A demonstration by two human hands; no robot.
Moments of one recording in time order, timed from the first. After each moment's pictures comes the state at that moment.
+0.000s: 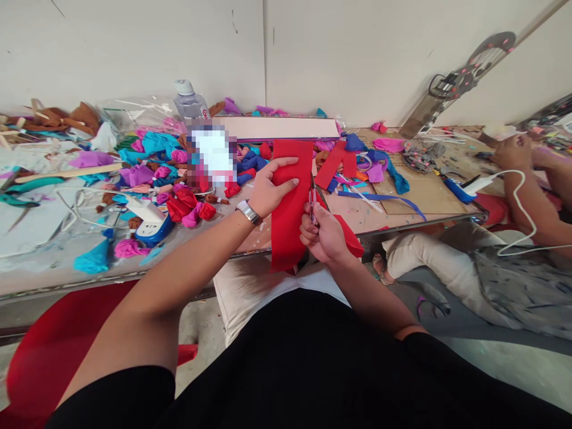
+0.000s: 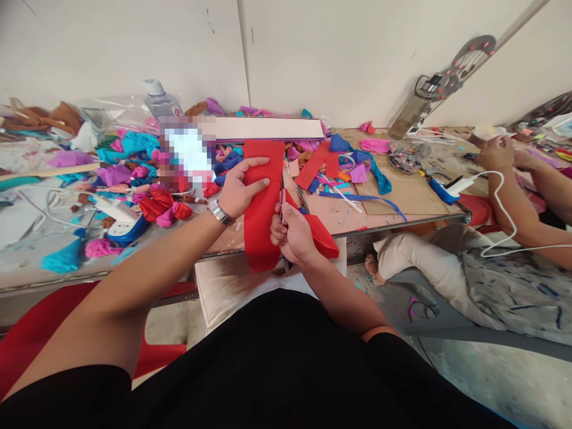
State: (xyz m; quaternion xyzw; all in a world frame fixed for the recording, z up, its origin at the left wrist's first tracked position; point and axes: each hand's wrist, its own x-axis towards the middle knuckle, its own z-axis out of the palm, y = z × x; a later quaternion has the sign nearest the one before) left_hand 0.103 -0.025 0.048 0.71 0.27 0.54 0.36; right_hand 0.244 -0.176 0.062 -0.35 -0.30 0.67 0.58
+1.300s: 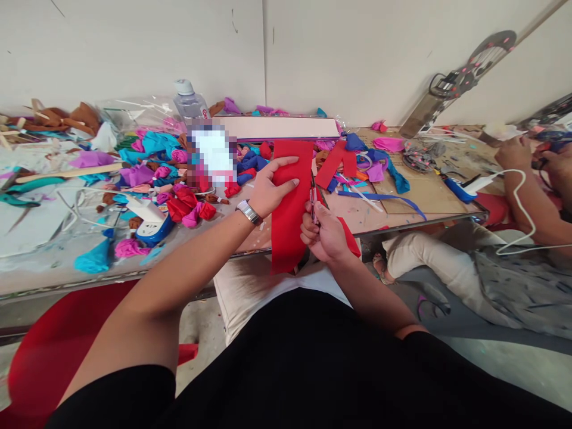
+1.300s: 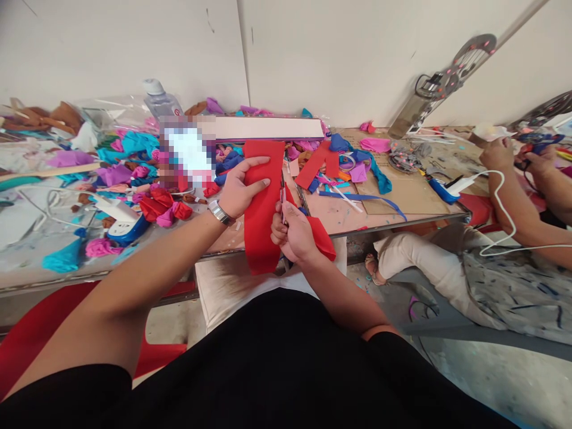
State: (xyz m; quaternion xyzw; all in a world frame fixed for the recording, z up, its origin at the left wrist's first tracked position) left_hand 0.103 -0.026 0.047 0.72 0.27 0.53 0.36; right_hand 0.243 -0.175 0.067 -0.35 -0.30 0.67 0.58
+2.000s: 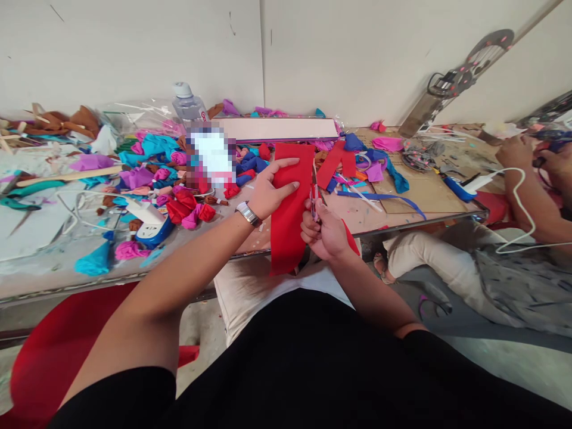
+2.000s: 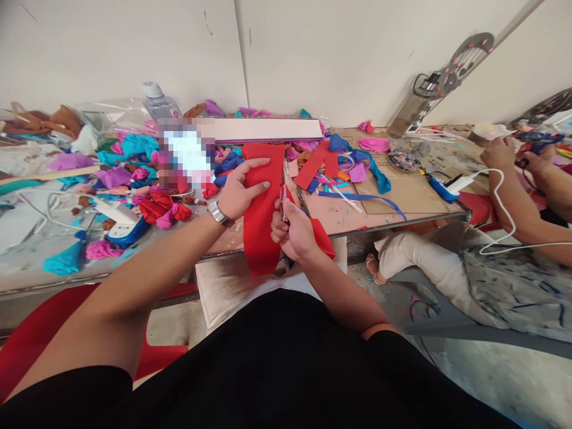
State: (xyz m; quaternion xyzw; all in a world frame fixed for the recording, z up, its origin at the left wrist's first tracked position) left_hand 0.100 -0.031 0.054 0.74 0.26 0.51 0.36; right_hand 0.246 -0.174 0.072 -0.34 -0.29 0.68 0.58
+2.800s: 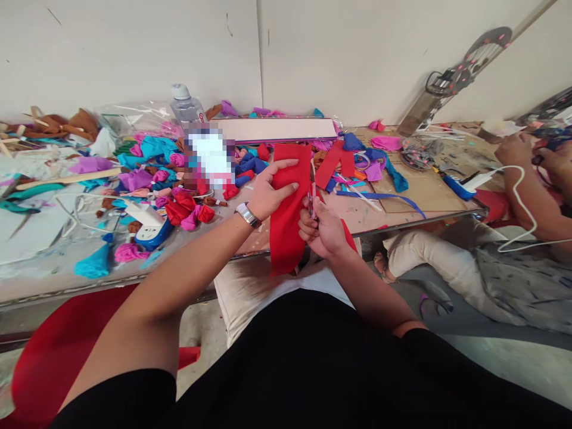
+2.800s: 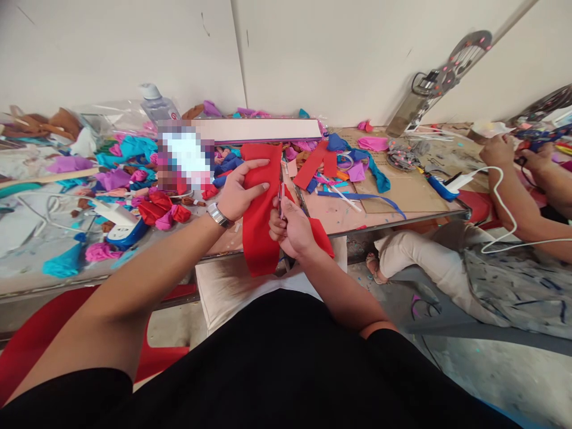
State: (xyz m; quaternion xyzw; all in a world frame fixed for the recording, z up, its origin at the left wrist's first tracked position) left_hand 0.101 -0.031 0.052 0.75 0.26 0.50 0.35; right_hand 0.247 -0.167 0.071 -0.33 -0.30 0.69 0.58
